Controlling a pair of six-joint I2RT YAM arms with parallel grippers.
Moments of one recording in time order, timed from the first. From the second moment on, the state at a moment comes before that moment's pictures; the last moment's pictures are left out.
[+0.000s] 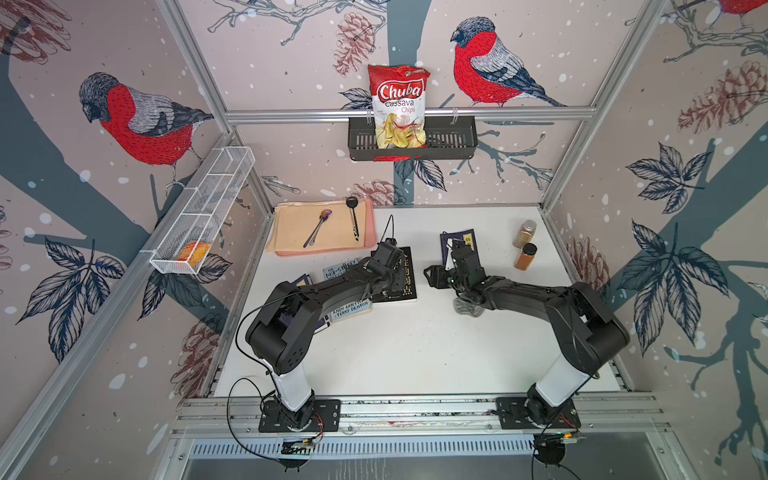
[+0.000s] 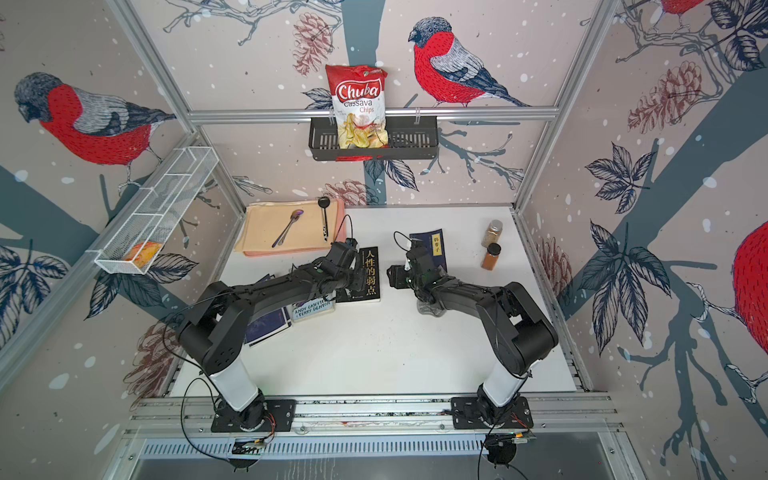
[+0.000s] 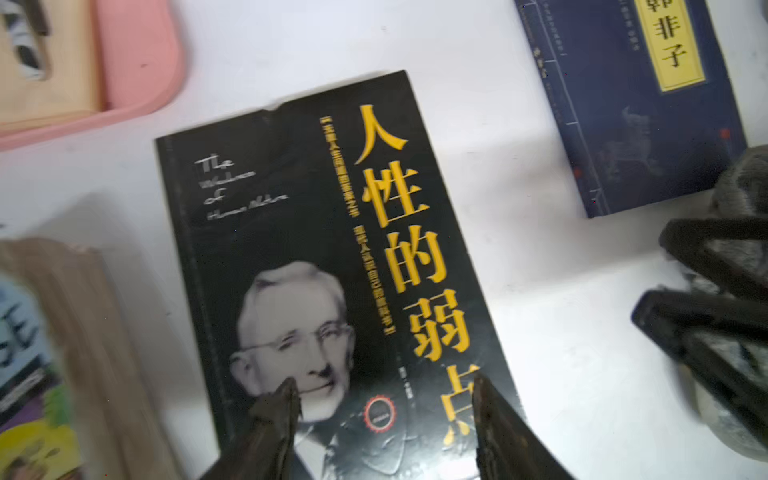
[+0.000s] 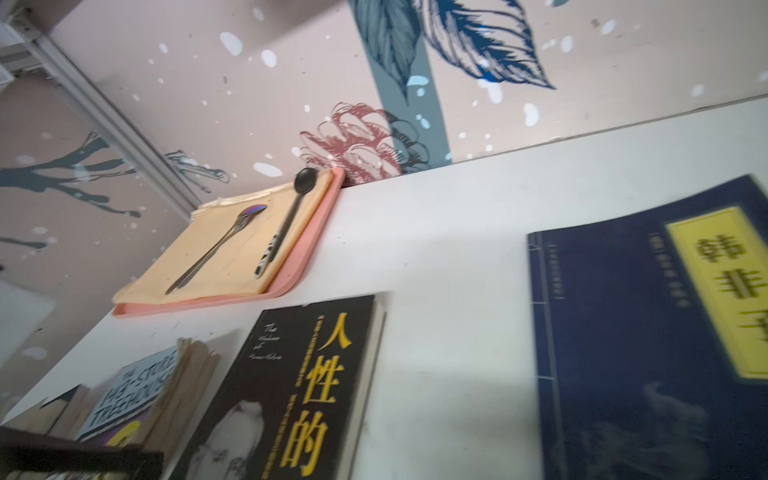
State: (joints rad) left arm -0.63 1.78 1.11 -0.21 -0.04 -0.36; right arm 0.55 1.68 0.84 0.17 -0.06 0.39
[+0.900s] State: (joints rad) left arm -0.67 2.38 1.78 -0.15 0.30 -0.47; right arm 0.28 1.89 1.02 -0.01 0.05 0.35
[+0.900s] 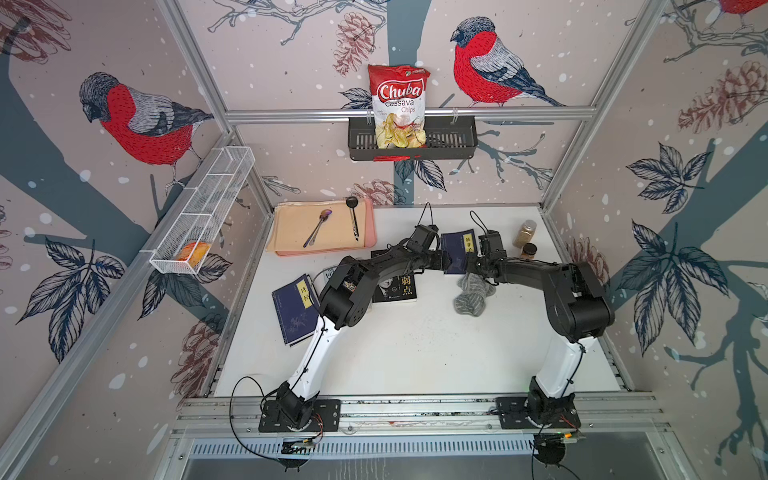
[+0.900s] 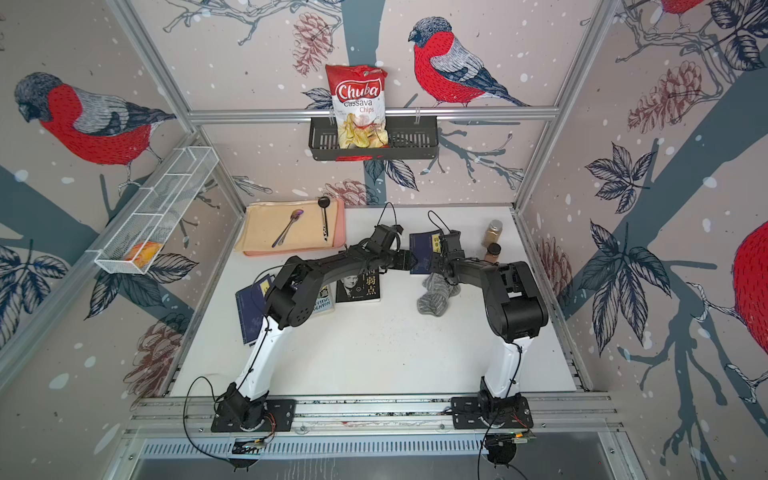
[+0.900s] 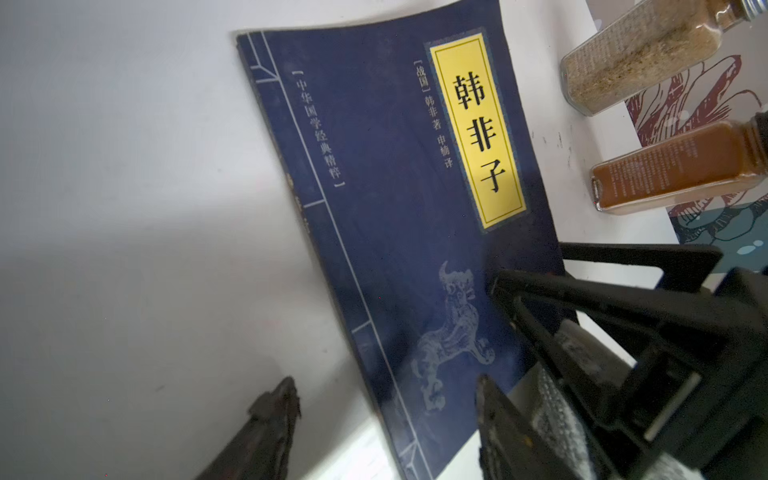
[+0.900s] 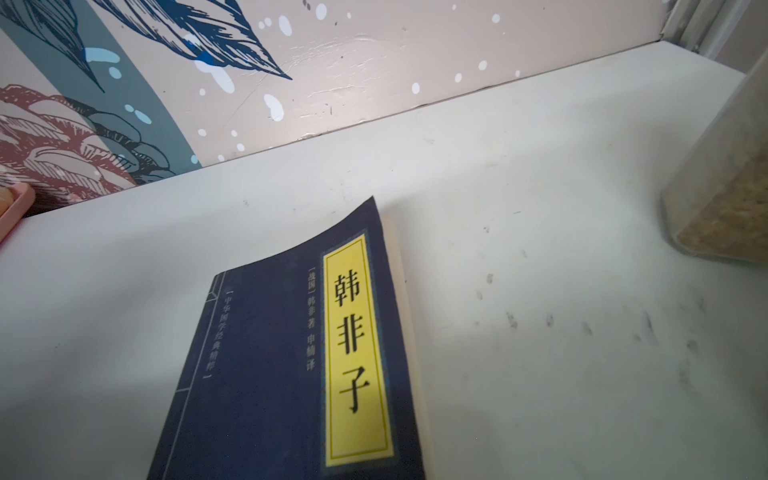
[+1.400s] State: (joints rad) left arm -0.70 2.16 1.33 0.07 0.32 -0.53; right arm 0.48 1.72 0.81 0.01 0.18 0.37
